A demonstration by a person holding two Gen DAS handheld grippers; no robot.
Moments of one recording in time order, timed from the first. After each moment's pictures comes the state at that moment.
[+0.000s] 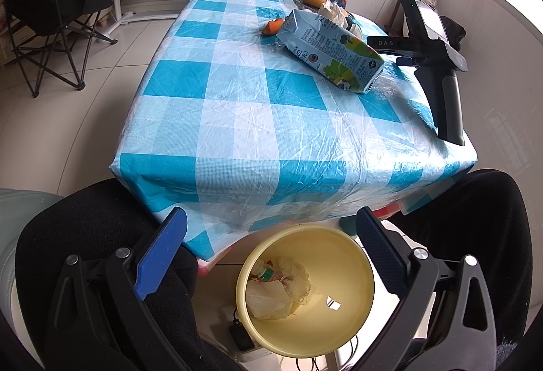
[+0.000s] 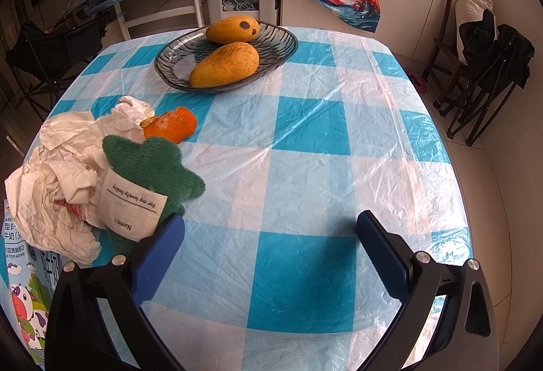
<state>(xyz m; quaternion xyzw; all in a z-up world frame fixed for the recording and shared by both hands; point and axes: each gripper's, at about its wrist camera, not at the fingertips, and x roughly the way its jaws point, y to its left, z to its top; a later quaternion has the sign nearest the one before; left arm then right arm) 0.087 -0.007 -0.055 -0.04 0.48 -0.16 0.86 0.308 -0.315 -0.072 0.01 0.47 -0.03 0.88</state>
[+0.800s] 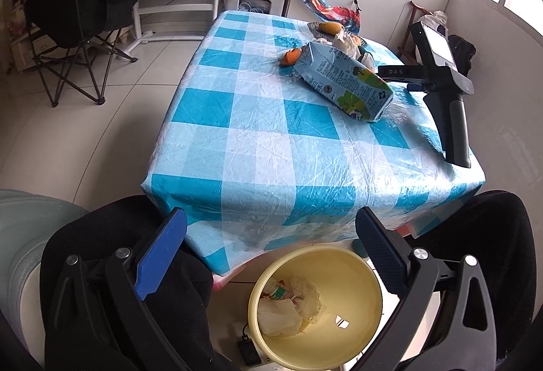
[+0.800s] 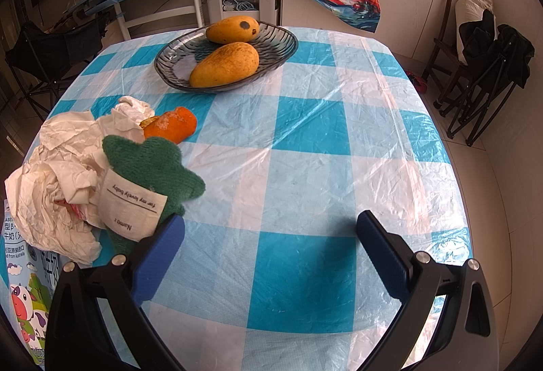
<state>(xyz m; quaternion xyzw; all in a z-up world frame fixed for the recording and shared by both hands) 0.080 0.004 -0.038 -0.04 0.43 -0.12 0.89 0.309 -0.315 -0.072 0.01 0.47 -0.03 0.88</state>
